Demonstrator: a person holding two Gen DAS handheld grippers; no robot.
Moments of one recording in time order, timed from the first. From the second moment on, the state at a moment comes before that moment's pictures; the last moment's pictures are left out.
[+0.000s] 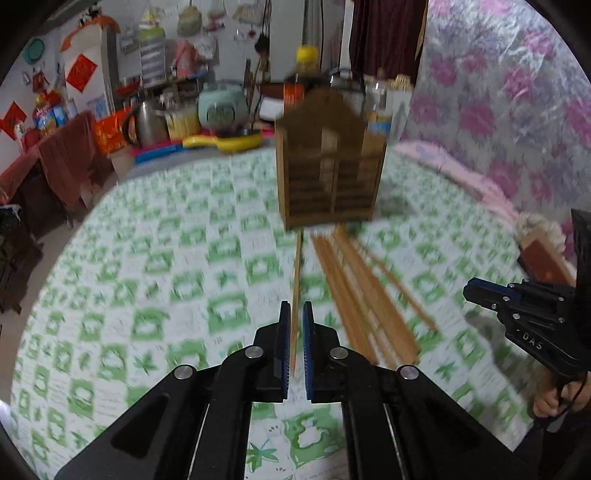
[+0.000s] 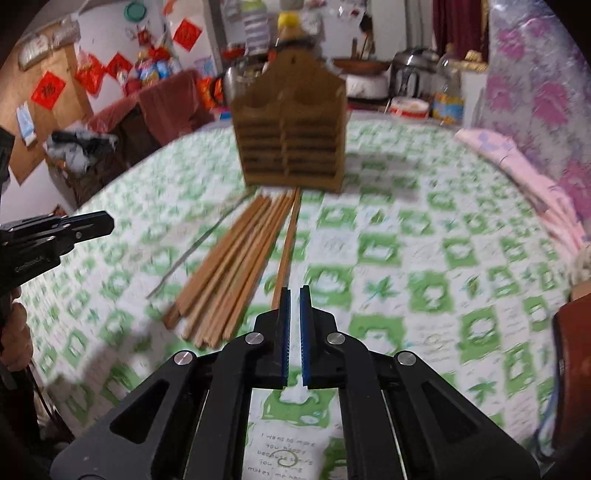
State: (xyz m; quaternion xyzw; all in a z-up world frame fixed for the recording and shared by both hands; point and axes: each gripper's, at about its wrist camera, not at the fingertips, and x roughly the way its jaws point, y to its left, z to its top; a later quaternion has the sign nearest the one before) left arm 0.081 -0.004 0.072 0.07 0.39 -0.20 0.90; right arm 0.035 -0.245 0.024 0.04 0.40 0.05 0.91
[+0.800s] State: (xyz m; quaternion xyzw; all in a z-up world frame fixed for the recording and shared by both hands) left arm 0.095 -0.011 -0.009 0.08 0.49 -0.20 0.85; right arm 0.054 -0.225 -0.025 0.03 0.48 0.08 0.87
